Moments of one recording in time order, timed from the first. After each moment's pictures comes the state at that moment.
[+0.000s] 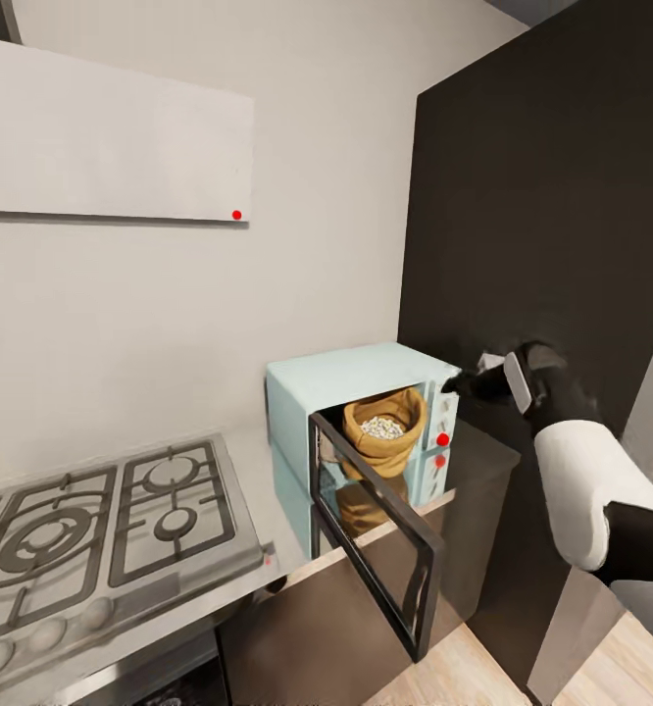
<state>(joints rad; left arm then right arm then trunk) 0.00 -0.07 0.08 -0.08 0.06 -0.05 -0.03 -1.23 -0.11 -0.21 -0.66 0.06 1.04 0.15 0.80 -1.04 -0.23</state>
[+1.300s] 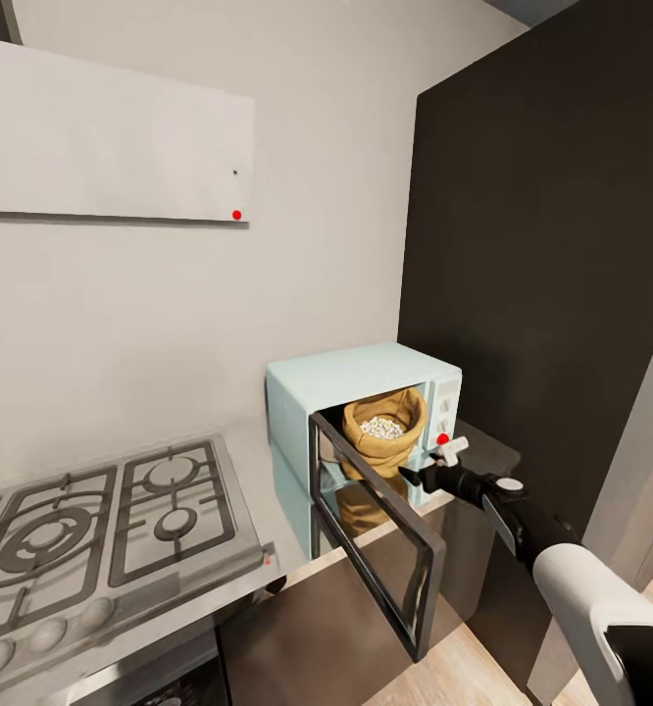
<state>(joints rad) 0.00 -0.07 0.08 -0.09 0.06 -0.05 -0.03 -0.85 -0.14 0.03 -0.47 0.04 0.01 0.59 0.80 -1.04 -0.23</state>
